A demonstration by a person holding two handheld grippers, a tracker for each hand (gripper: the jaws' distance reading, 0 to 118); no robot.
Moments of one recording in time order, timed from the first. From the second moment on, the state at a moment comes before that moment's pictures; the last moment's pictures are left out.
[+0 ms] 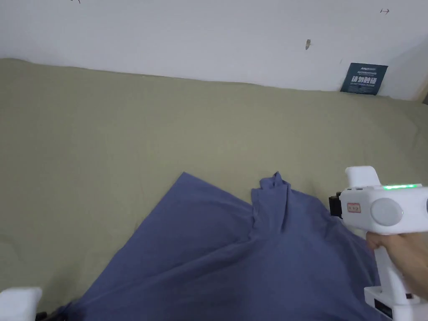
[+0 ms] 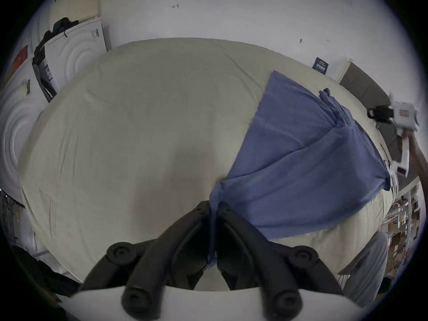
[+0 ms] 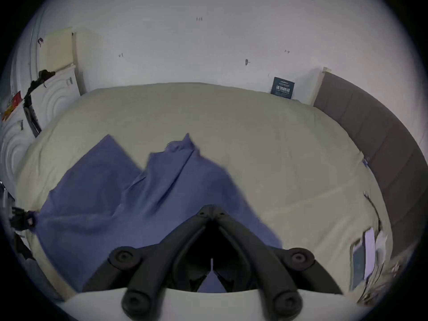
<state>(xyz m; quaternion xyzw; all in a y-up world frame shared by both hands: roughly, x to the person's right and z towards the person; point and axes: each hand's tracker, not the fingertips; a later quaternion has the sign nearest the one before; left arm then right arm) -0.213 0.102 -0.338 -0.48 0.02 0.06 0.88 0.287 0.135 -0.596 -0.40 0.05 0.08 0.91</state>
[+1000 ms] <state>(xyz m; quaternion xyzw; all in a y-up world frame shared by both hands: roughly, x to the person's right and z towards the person) -0.210 0.226 -0.332 -0.37 -0.01 0.09 0.92 0.293 0.288 -0.463 -0.30 0.08 0.05 0.95</state>
